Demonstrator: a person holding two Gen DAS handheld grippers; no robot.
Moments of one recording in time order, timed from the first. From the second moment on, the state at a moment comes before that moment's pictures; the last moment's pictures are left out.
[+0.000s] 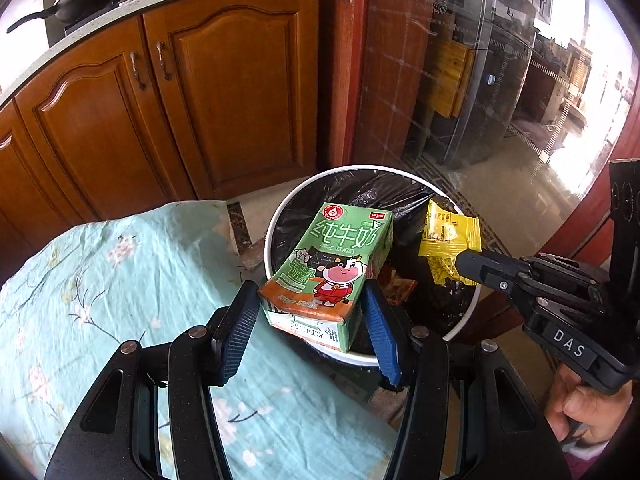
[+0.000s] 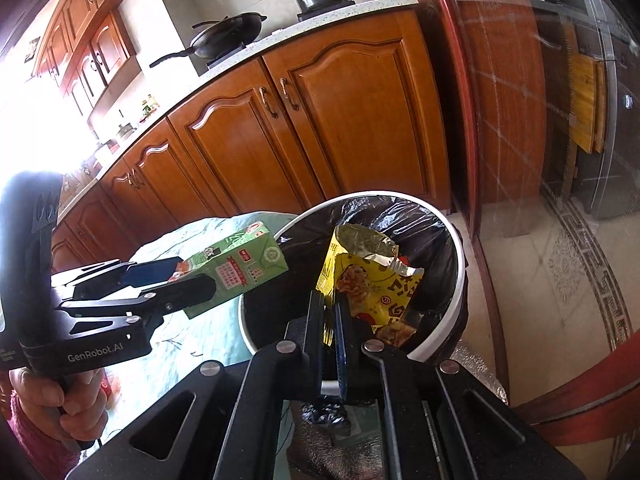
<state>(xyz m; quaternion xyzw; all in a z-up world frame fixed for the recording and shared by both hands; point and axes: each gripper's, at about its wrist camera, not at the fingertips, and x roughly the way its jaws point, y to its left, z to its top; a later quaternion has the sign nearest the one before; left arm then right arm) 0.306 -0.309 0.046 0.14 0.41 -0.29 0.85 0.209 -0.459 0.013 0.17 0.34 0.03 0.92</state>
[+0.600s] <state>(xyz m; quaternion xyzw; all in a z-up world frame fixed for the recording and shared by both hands) 0.331 -0.340 0.024 0.15 0.43 -0.29 0.84 0.233 -0.476 -0.004 0.18 0.37 0.02 0.91</state>
